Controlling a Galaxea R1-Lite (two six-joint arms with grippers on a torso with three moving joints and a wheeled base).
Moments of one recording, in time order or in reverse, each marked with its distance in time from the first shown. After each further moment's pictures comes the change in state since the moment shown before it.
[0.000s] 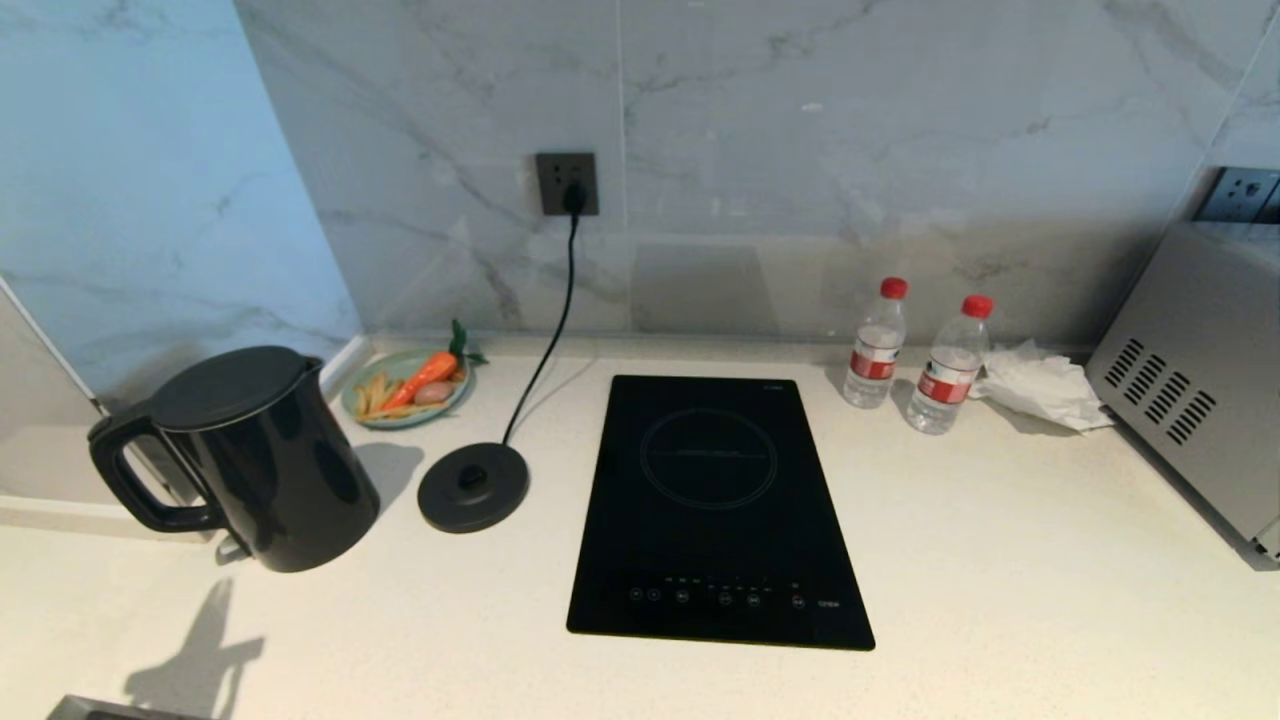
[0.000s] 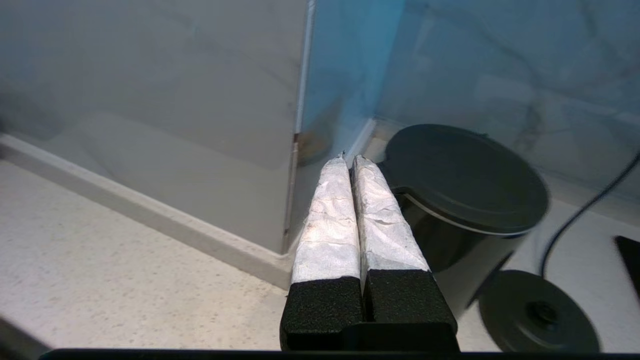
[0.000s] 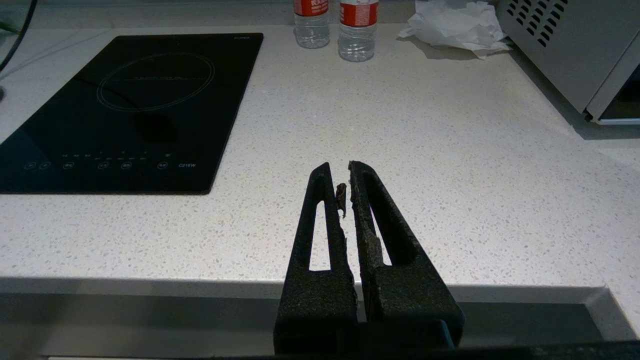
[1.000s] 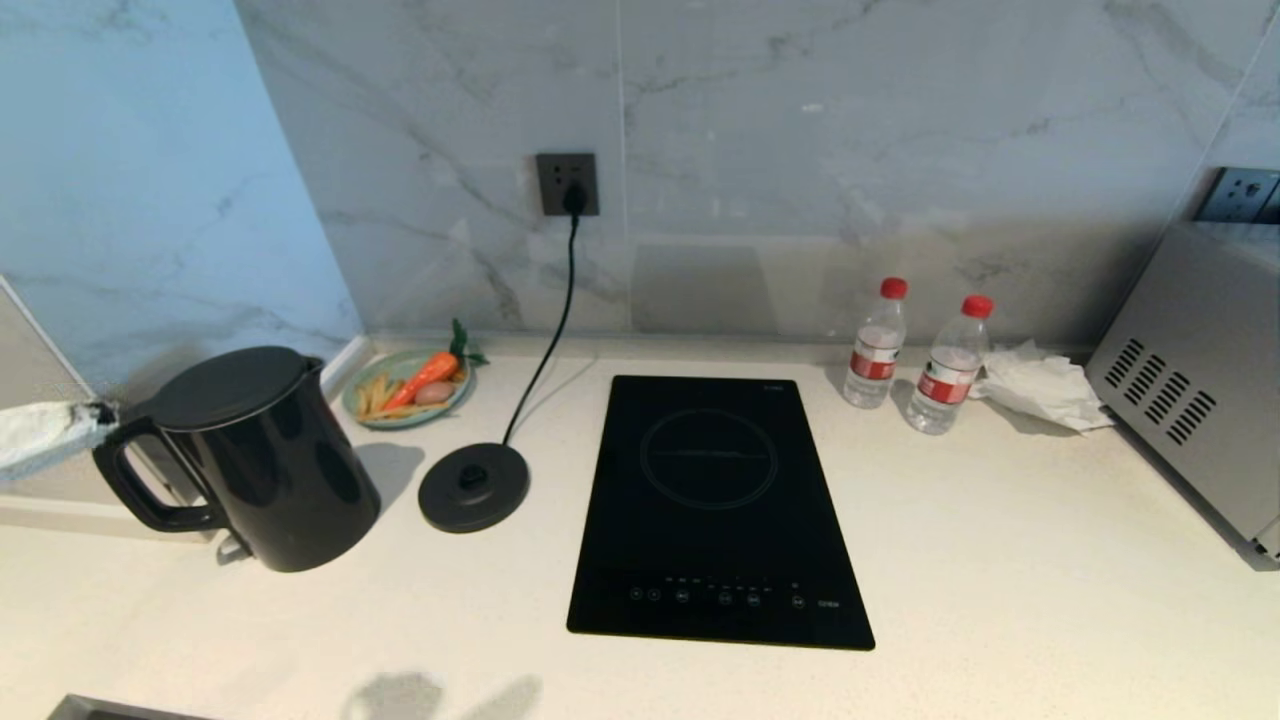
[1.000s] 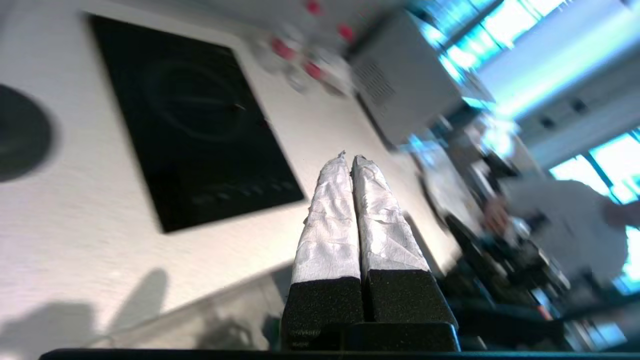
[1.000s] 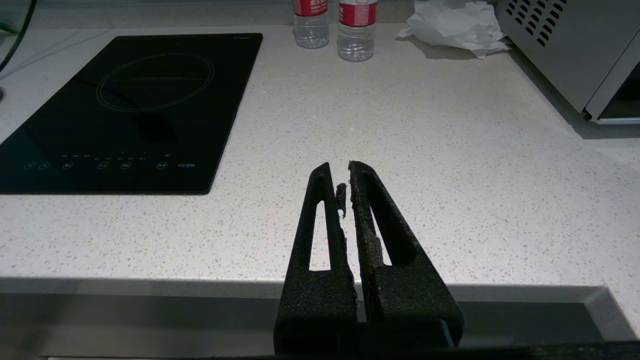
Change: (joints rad) left arm -0.465 -0.637 -0.510 1.336 -0.676 -0.319; right arm 0.000 0.000 0.000 0.000 0.000 0.000
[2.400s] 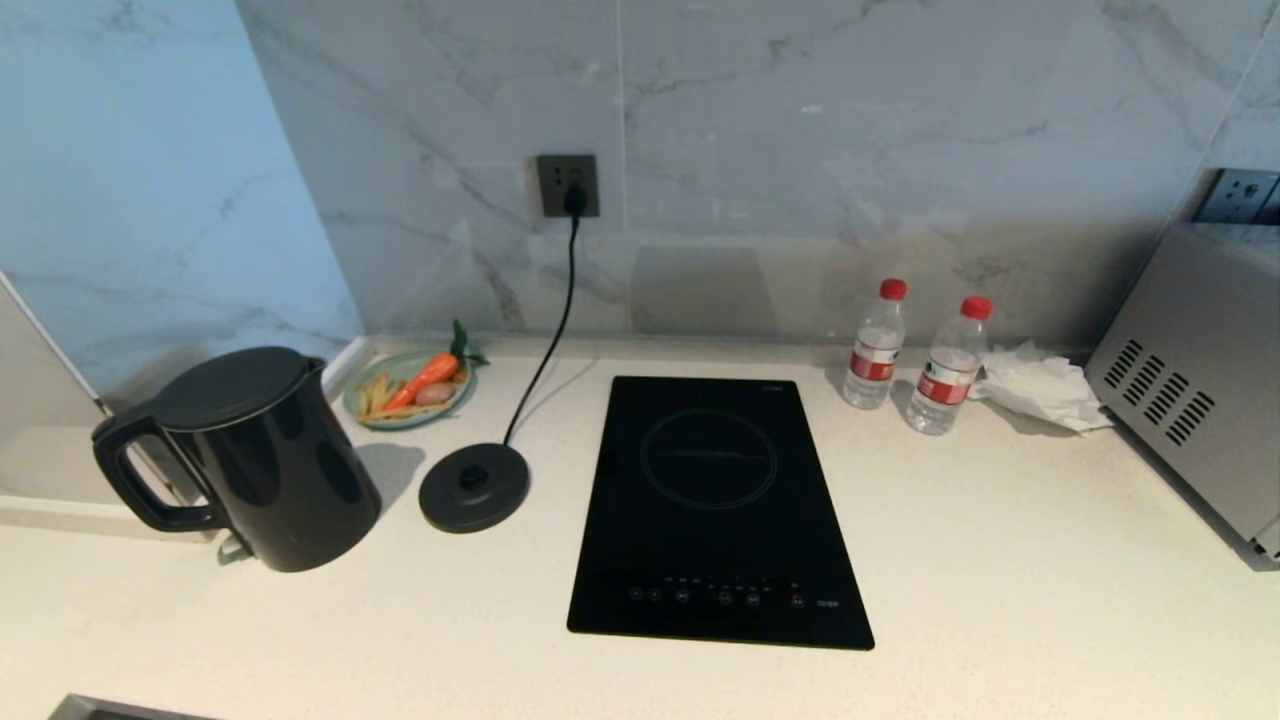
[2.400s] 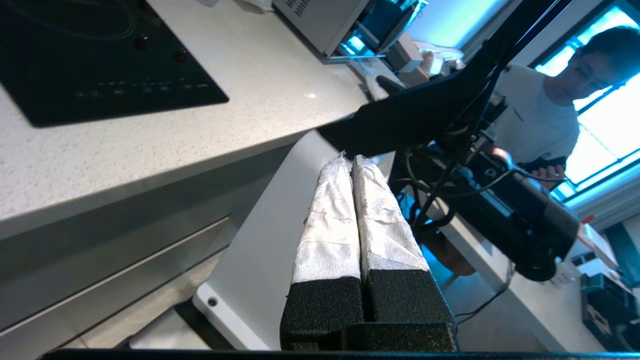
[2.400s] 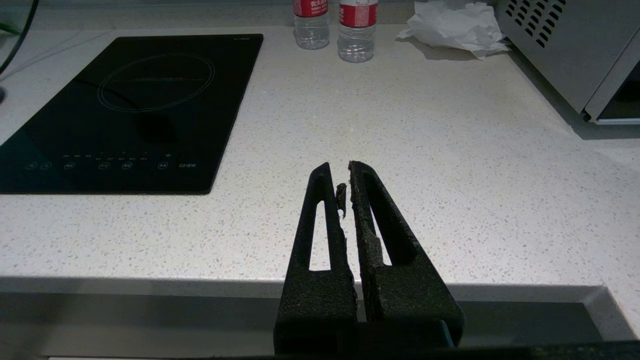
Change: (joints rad) left arm -0.265 -0.775 0.288 0.390 0.086 0.023; right arm 0.000 0.000 0.000 0.000 0.000 0.000
